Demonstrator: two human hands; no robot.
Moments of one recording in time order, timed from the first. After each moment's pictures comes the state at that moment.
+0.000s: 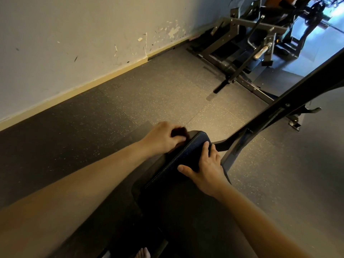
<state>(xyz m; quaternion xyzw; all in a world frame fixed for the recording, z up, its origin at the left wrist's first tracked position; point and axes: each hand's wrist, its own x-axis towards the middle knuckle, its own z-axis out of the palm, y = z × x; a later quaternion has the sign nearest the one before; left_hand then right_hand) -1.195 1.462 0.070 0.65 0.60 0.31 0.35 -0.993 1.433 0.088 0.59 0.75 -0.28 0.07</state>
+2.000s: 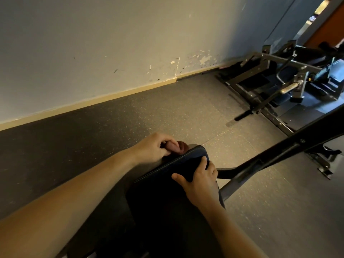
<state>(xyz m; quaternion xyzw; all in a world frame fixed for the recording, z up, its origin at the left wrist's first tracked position) -1.191 1.415 0.095 0.54 0.66 0.33 0.40 -0.979 1.441 0.071 0.57 0.80 -0.21 -0.01</state>
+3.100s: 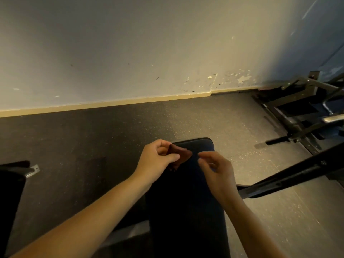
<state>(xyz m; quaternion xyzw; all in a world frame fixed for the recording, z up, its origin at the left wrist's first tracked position) -1.058 1.288 0.150 0.17 0.70 0.59 0.37 -0.905 1.430 0.135 0.31 0.82 -0.43 -0.22</state>
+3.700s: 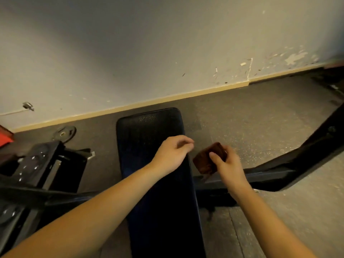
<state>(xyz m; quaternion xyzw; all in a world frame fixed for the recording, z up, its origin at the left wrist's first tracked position) -0.834 1.433 0.118 0.25 0.85 0.41 0.22 -0.721 1.579 0.055 0.28 0.67 -0.67 -0.14</state>
